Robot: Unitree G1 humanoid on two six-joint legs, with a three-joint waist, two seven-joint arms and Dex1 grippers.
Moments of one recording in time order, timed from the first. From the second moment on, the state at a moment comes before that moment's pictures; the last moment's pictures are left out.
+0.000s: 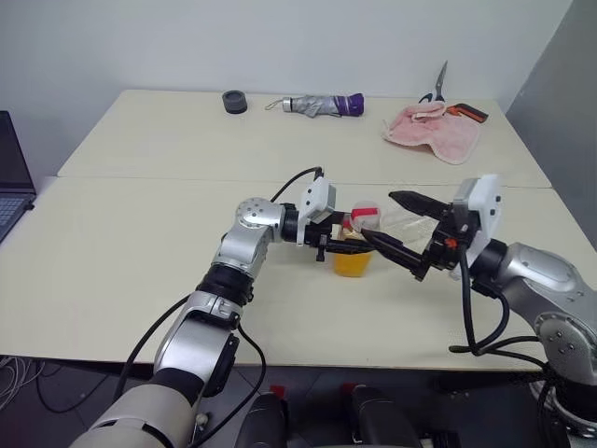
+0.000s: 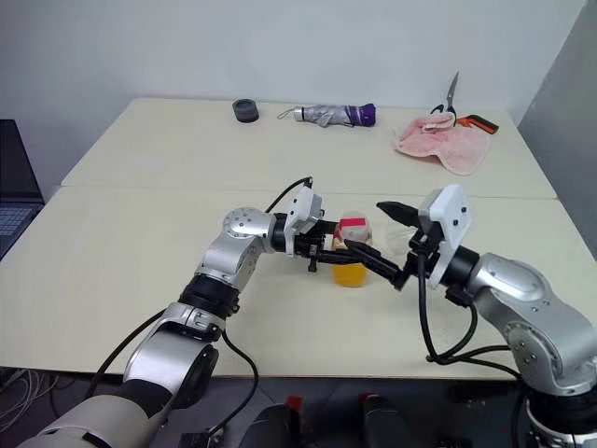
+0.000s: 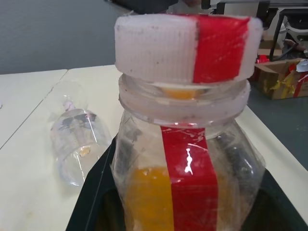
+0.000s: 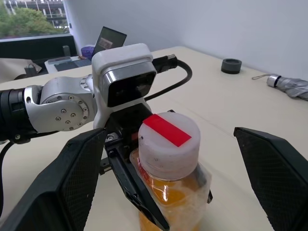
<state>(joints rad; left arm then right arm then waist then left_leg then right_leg) -0.88 0.21 -0.19 0.59 -0.24 -0.01 -1.39 -0.32 -0.61 -0.09 -0.63 0.73 0.72 0.54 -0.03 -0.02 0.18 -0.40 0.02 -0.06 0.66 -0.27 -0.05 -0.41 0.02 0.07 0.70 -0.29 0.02</state>
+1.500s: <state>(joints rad) -0.84 0.22 -0.19 0.55 -0.24 0.01 -1.37 -0.20 -0.53 -0.30 -0.58 0.70 0.60 0.45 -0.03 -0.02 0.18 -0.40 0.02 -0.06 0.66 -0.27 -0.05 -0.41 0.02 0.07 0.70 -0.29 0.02</state>
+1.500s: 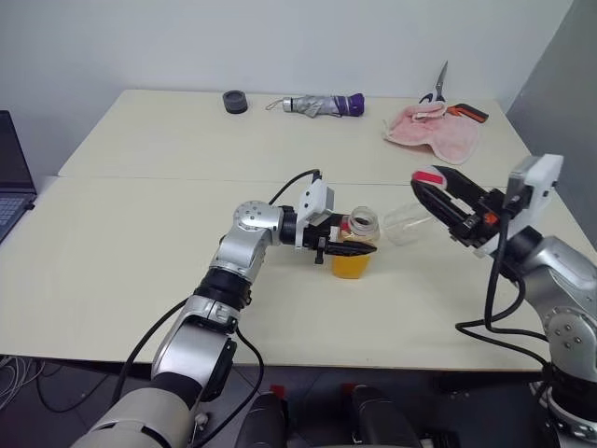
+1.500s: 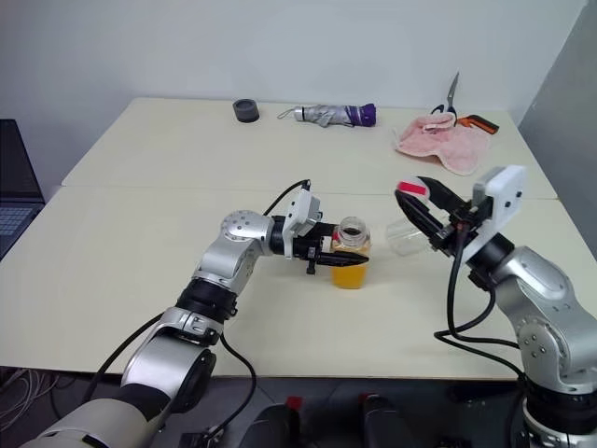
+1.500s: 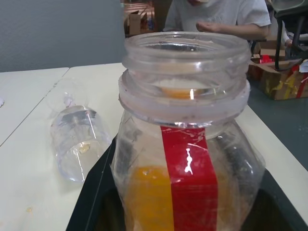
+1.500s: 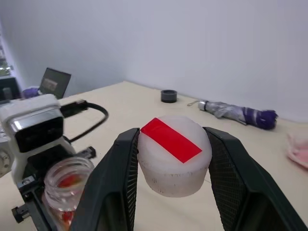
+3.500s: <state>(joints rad) -0.82 0.47 0.24 0.86 -0.18 -0.02 -0.45 -0.66 -0.32 0.34 -0.17 0.29 0.58 0.69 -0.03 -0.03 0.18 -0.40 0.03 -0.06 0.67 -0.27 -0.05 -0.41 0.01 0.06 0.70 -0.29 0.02</state>
